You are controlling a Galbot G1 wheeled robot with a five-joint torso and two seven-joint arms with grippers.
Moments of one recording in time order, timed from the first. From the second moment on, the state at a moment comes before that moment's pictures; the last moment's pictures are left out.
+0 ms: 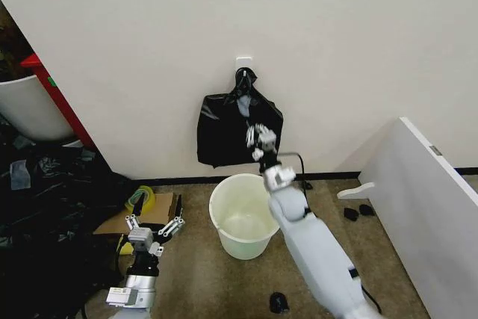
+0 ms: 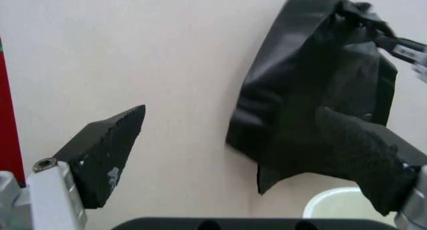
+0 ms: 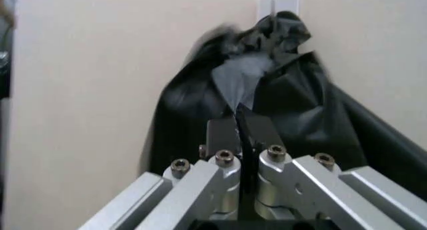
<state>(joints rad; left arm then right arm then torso) 1.65 -1.36 -0.50 -1.97 -0.17 -0.54 -0.02 -0.94 1.42 0.11 1.52 0.10 0.51 -0.05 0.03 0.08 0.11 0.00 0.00</state>
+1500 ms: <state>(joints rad) 1.61 -1.21 -0.51 -2.09 -0.41 -0.36 0.06 -1.32 1.35 0.21 1.68 -0.17 0.82 -0.41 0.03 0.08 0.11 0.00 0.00</state>
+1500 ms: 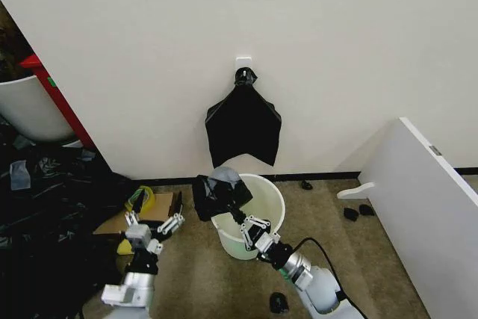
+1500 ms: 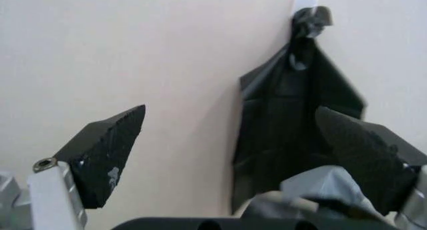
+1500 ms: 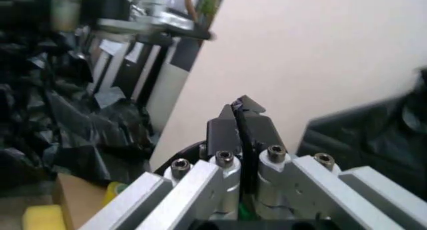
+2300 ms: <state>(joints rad) 1.41 -0.80 -0.59 -1.75 -0.60 -0.01 0.79 -1.33 1.34 0.23 1.73 -0.15 0.82 -0.50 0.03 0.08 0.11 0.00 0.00</state>
